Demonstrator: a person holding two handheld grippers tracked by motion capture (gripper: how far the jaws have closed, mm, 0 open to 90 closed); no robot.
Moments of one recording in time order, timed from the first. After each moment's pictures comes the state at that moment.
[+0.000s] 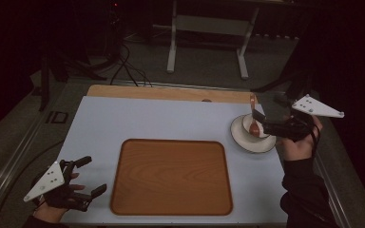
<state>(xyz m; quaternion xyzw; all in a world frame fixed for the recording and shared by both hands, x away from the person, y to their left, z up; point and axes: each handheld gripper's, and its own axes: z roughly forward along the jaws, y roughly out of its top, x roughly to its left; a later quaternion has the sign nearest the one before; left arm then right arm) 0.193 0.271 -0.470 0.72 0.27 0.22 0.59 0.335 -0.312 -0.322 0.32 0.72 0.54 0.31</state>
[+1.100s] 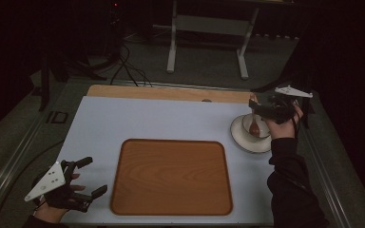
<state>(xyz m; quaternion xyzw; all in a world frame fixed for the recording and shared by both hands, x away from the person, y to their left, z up) 0.193 0.270 -0.471 0.73 0.27 0.21 0.59 0.435 -0.326 -0.382 0.49 0.70 0.44 0.28</state>
